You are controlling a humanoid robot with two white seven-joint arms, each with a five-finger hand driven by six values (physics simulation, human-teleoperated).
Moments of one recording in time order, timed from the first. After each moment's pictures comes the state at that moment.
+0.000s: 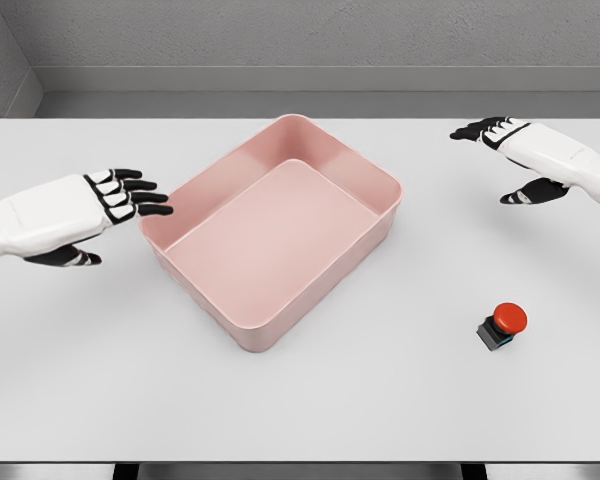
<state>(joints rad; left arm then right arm) -0.31 1.09 -0.44 -1.75 -0.40 -0.61 -0.17 -0.86 -0.95 1.09 -1.17 0.17 -0.61 -0.05</state>
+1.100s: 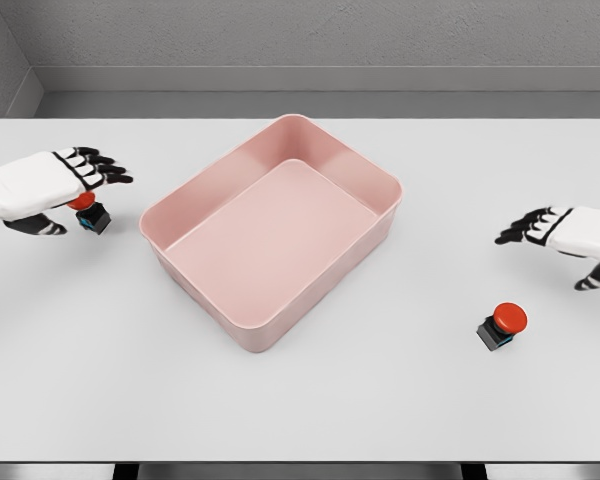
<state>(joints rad) -0.53 1.00 -0.59 -1.39 -0.54 -0.61 -0.17 -0.86 -1.29 1.24 -1.48 0.20 -0.61 0.17</state>
